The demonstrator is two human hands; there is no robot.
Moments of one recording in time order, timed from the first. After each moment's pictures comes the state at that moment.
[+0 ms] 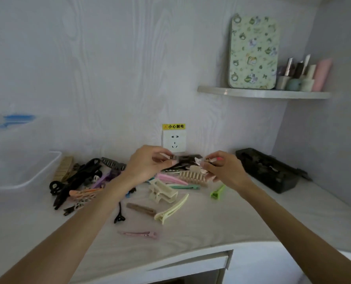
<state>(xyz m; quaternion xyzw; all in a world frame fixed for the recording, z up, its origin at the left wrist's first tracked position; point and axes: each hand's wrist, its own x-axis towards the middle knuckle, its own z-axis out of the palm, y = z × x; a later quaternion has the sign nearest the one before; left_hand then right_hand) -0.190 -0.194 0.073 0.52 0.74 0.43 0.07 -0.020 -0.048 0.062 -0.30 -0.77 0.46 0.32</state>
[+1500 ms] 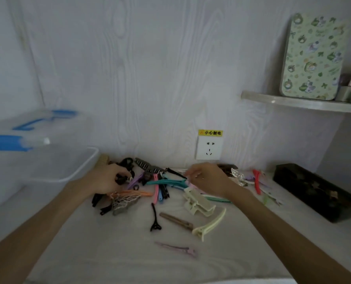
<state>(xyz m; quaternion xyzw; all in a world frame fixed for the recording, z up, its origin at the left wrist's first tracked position) -0.304 -0.308 0.059 0.42 0.90 0.11 0.09 -0.133 -0.089 0.057 -0.15 -0.95 0.24 0.13</state>
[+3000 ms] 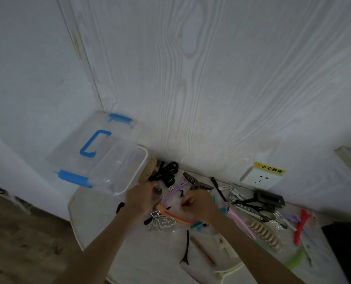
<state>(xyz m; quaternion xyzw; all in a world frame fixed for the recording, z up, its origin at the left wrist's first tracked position) -0.326 -0.313 0.054 0.21 0.95 0.18 0.17 -0.242 -0.138 0.065 -0.09 -0.94 0.32 -0.10</state>
